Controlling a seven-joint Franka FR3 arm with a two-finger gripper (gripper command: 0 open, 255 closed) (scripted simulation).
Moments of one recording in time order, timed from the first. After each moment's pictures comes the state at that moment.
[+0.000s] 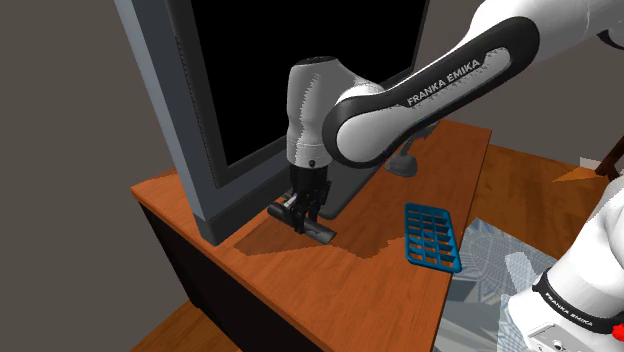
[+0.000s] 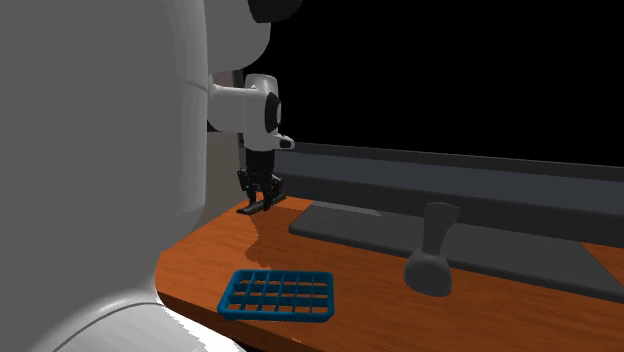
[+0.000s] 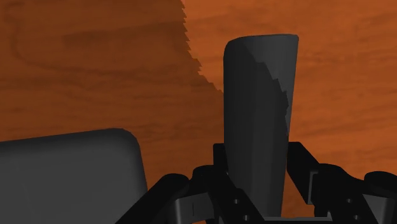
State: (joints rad) arm 0.19 0.18 0.47 -2.04 -0.01 2.23 0.48
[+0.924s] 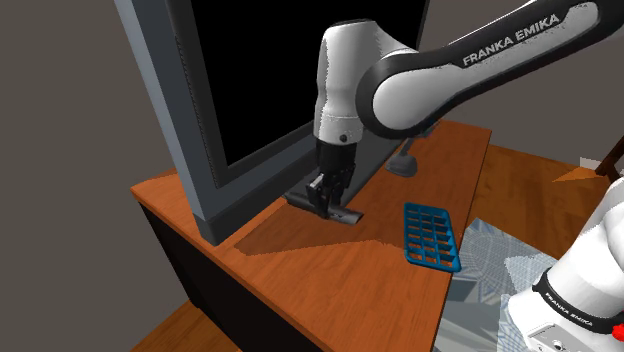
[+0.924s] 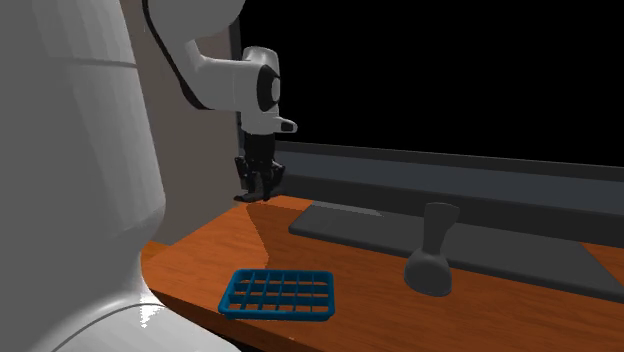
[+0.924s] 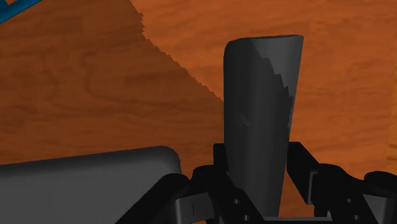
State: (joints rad) arm 0.15 -0.04 0.46 -2.15 0.11 2.14 0.38
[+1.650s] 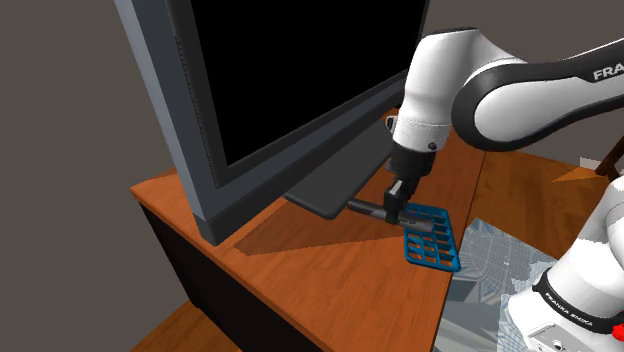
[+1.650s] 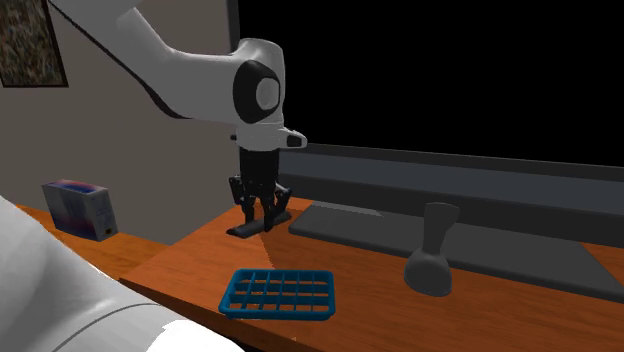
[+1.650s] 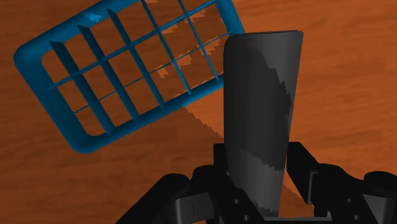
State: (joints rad) arm 0.18 -0.49 0.35 -2.60 0.29 2.13 0.16
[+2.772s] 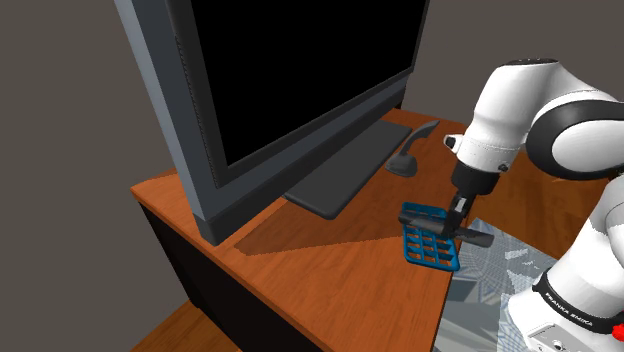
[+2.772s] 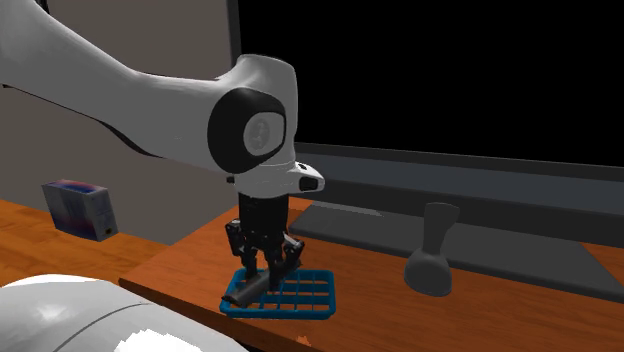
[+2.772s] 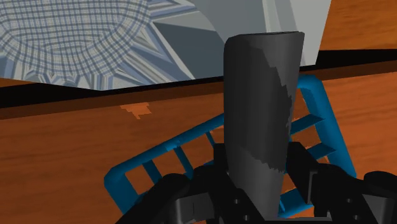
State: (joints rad) arm 0.20 -0.91 0.22 -2.98 0.29 2.06 0.02
